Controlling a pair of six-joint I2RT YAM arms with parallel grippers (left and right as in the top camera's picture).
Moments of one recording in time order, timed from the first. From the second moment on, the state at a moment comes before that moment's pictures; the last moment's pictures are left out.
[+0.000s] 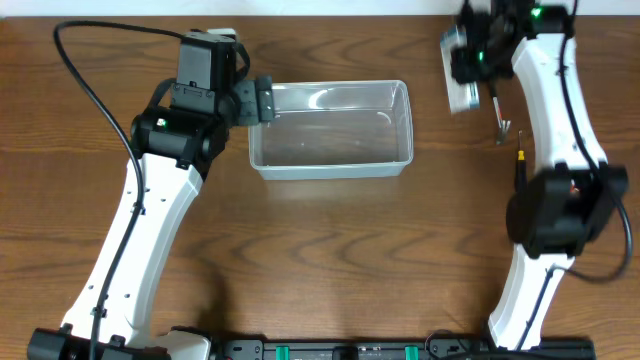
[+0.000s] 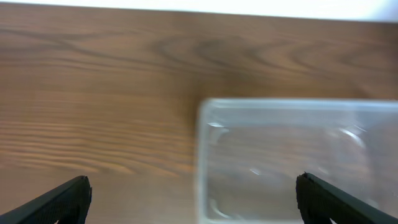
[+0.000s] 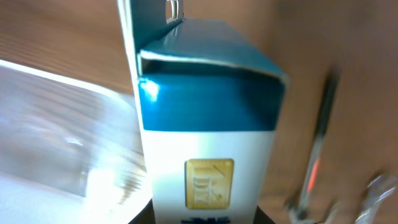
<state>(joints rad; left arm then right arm) -0.25 1.48 1.45 -0.77 -0.18 -0.23 0.05 2.15 2.20 -1.19 -0.17 -0.18</state>
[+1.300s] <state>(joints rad) -0.03 1.48 1.45 -0.74 -0.45 -0.22 0.51 2.23 2.08 -1.32 -0.23 -0.94</state>
